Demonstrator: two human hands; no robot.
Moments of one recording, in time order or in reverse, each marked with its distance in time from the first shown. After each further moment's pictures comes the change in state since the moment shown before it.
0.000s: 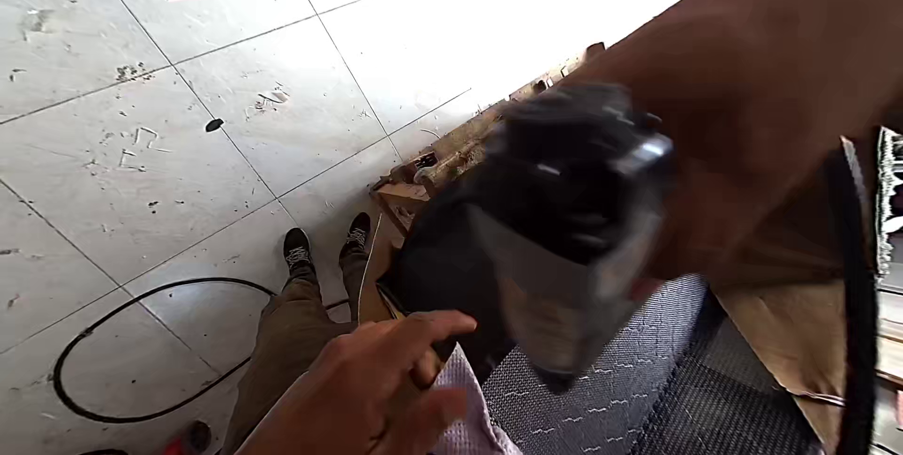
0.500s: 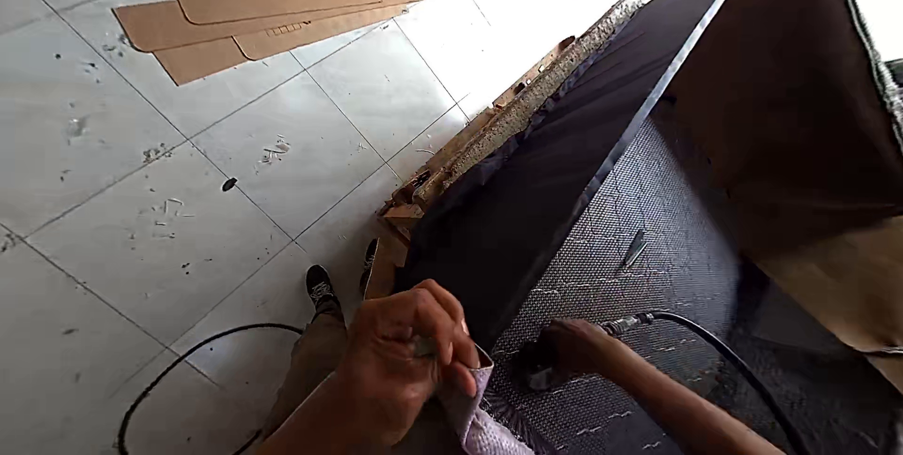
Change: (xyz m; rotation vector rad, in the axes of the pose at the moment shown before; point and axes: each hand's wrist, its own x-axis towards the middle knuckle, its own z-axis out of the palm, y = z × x) left_hand 0.048 -0.022 0.023 -0.596 0.022 0.285; right_hand -0.005 0.201 0.337 0.034 -0.129 0.890
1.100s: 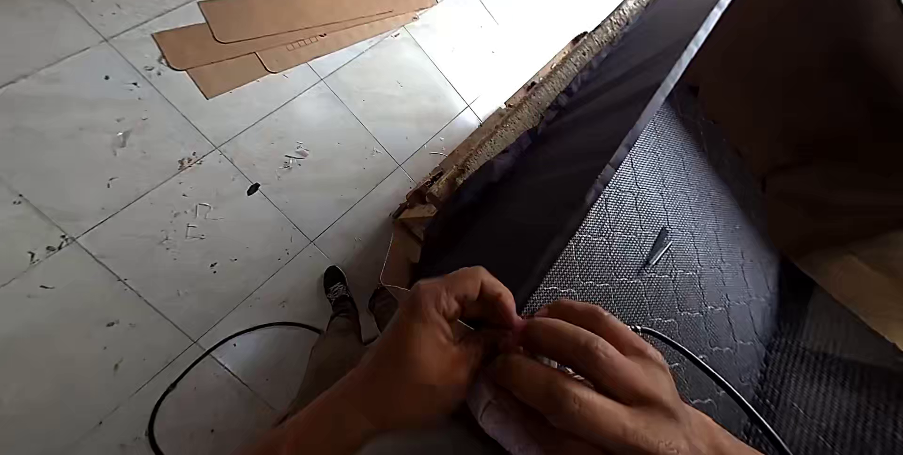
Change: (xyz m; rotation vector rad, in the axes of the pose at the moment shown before) left_hand 0.007 0.015 0.014 0.329 -0.072 -0.118; right_hand -0.152 -0.134 -0.065 -0.080 1.629 -1.001
